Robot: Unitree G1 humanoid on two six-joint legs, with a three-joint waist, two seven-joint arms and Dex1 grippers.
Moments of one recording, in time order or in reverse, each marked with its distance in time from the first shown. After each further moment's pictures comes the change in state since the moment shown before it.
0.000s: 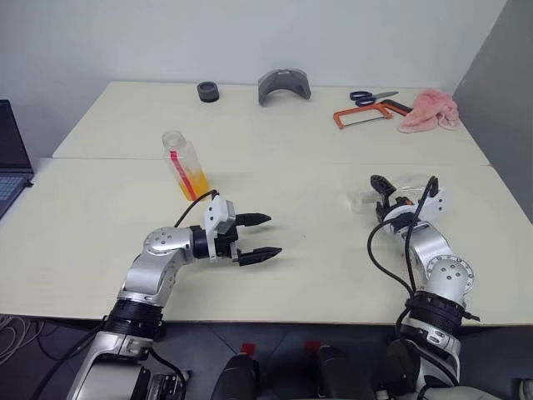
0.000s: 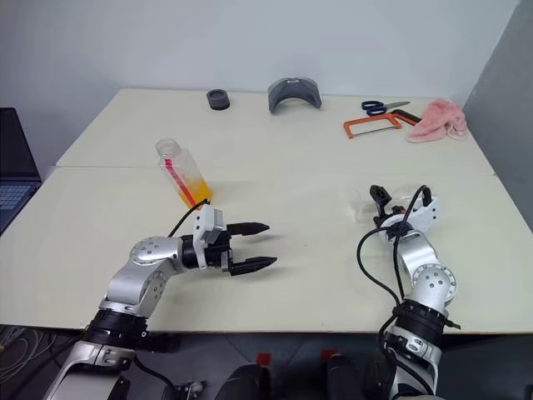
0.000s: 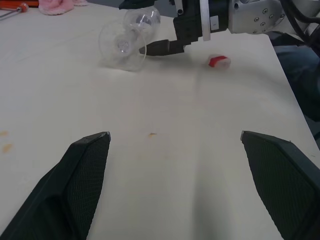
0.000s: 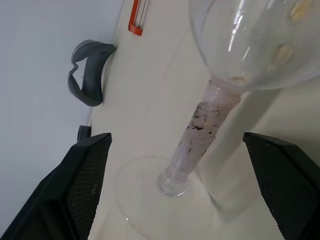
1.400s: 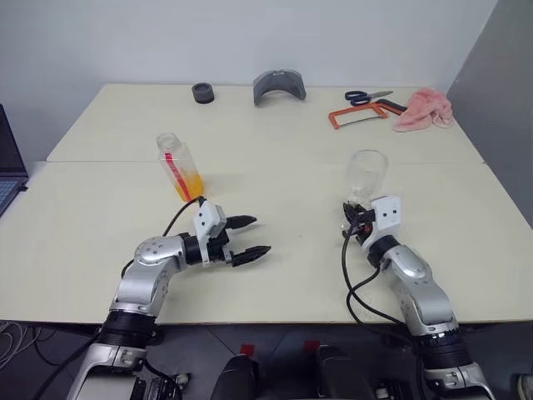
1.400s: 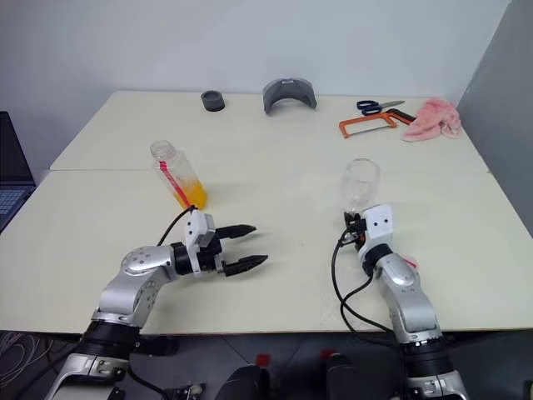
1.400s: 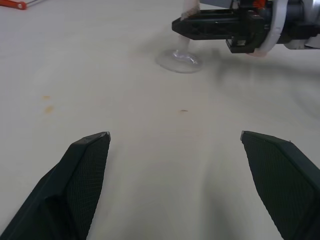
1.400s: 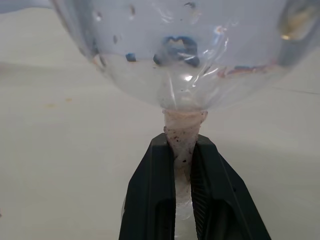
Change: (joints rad) left arm 0.089 0.006 0.067 -0.018 0.031 0.000 0.115; right arm 0.296 -0.288 0.716 -0.065 -0.836 -0.576 0.546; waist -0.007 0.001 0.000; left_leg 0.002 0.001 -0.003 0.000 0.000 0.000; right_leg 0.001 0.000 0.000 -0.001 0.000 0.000
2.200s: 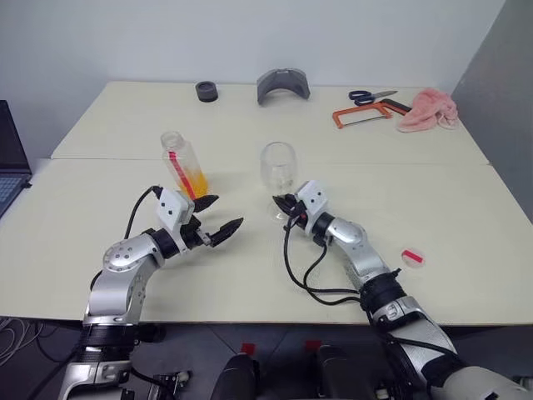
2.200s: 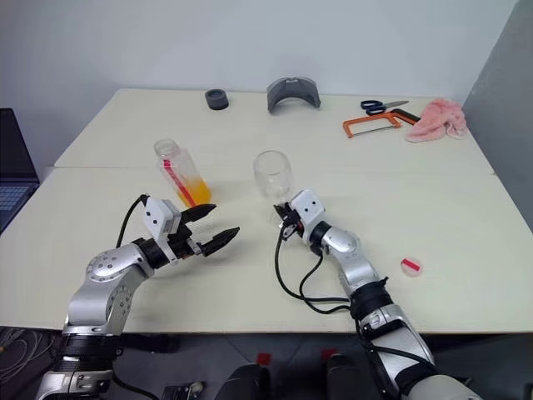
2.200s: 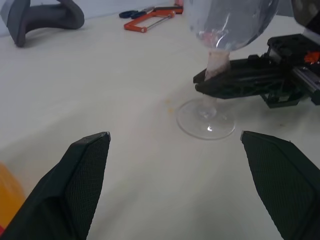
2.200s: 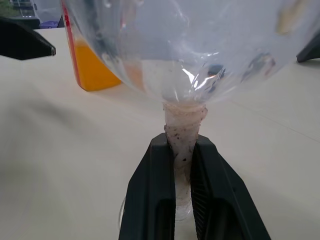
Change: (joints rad) left arm 0.067 0.024 0.154 -0.165 -0.002 0.048 0.253; right arm -0.439 0.197 0.134 0.669 -0.131 -0.368 0.282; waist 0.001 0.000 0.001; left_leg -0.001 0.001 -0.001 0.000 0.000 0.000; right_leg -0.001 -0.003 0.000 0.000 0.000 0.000
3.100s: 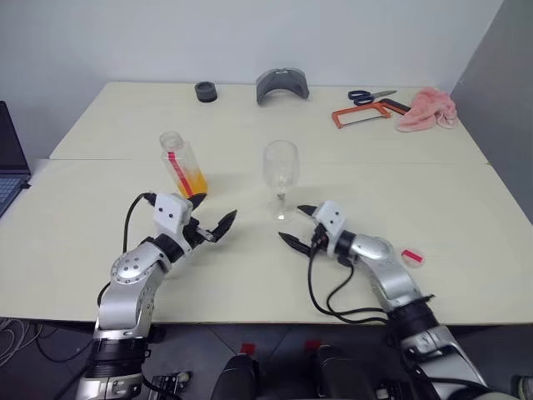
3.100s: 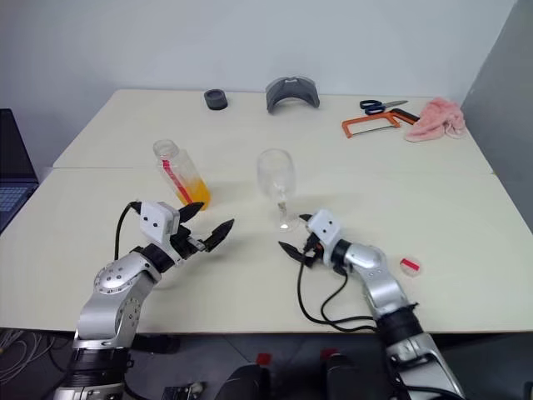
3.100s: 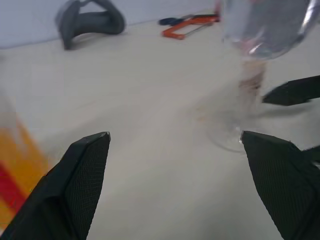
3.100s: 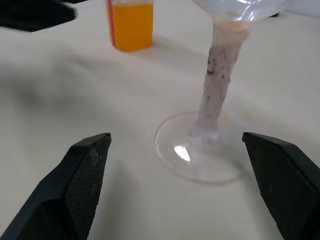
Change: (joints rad) left arm 0.074 -0.113 0.044 -0.029 0.080 -0.028 0.264; right arm 0.264 -0.187 0.014 -0.446 0.003 0.245 0.182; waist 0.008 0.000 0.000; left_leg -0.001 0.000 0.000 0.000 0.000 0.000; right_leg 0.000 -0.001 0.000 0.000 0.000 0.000
